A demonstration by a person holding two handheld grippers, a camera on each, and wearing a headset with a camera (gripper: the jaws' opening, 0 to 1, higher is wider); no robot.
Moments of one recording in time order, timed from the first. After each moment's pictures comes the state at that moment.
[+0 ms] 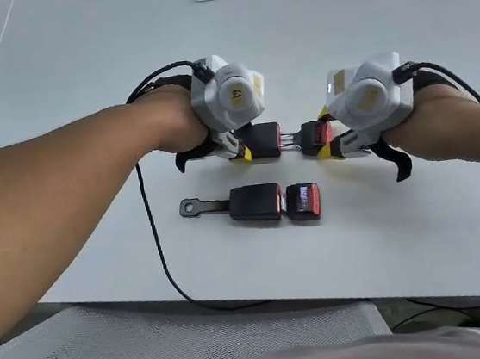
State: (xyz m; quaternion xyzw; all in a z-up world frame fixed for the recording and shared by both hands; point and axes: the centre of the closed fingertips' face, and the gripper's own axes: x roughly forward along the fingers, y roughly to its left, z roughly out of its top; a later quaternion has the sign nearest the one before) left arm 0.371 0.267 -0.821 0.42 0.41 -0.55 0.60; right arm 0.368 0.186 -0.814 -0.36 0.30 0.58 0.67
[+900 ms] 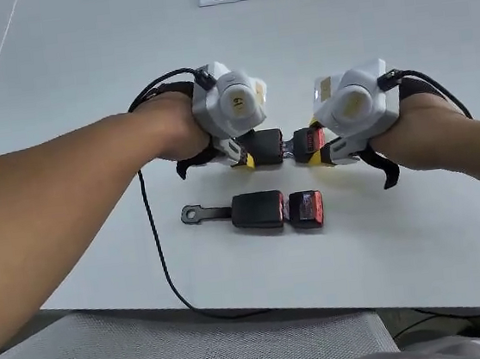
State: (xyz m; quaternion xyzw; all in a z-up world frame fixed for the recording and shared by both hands) left arm 0.372 0.267 -0.823 0.42 0.40 -0.56 0.59; right arm 0.369 0.207 -0.812 -0.35 0.31 0.58 0.67
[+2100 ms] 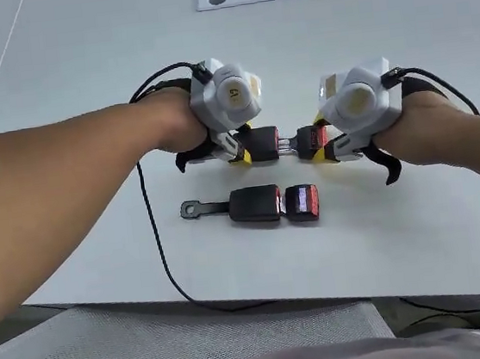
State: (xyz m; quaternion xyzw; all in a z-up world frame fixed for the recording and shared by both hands) left arm 0.368 0.267 -0.821 0.41 0.41 -0.55 0.60; right arm 0.366 0.179 -0.815 -0.36 0.30 0.56 0.68
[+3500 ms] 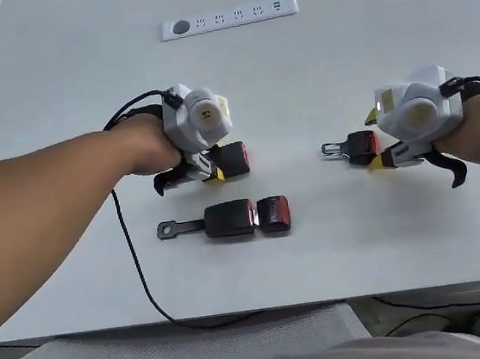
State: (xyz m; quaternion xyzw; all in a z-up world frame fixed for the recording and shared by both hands) left arm 0.370 0.266 -0.820 0.42 0.42 -0.52 0.61; right arm 0.360 0.053 -0.813 -0.42 0.32 0.50 0.68
